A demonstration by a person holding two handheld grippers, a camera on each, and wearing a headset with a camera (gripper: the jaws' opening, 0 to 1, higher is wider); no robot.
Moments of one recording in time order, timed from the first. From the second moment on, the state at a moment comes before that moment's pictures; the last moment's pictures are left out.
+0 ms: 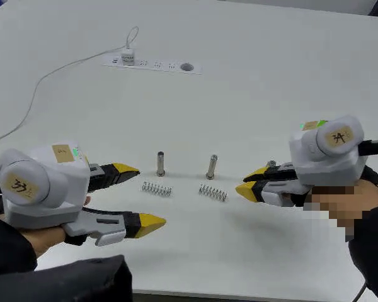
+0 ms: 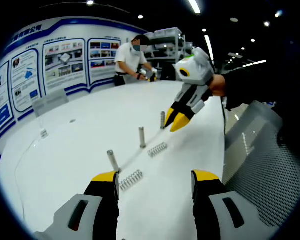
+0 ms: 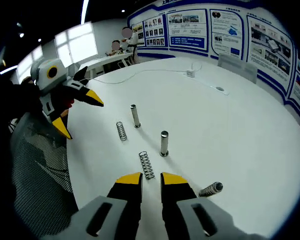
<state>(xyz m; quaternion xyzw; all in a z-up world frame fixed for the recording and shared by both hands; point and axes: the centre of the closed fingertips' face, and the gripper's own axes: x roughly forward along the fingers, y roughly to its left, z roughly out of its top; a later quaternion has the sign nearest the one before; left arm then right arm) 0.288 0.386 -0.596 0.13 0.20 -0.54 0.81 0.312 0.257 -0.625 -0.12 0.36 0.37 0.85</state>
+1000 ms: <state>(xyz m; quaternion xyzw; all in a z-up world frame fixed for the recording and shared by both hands) 0.287 0.386 -0.596 0.13 0.20 -0.54 0.81 0.335 0.306 -0.668 -0.26 0.44 0.44 0.74</state>
